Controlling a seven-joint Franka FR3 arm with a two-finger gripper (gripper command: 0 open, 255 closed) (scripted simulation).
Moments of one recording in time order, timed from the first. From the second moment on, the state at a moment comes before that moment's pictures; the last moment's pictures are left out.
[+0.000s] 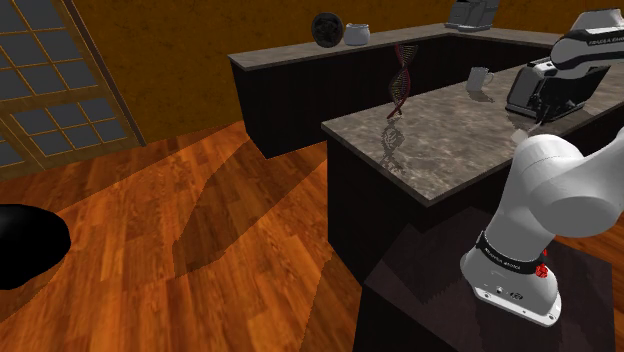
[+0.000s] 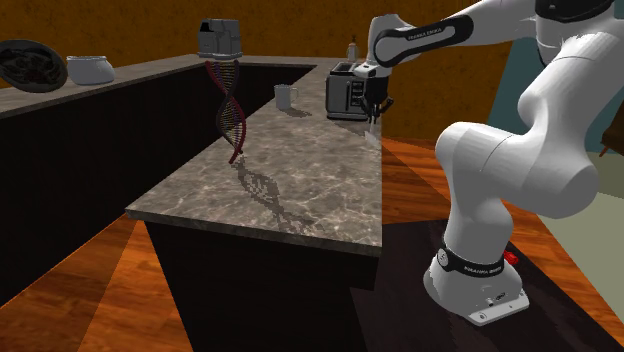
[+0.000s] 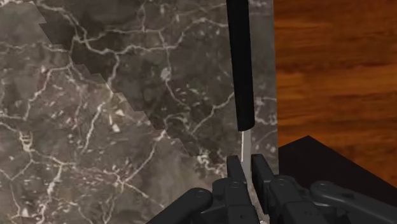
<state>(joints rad) 0.34 -0.82 -1.58 -1.99 -0.93 1.89 -2.13</state>
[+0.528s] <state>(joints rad) 0.36 -0.84 -1.64 -2.02 -0.97 1.95 -2.10</state>
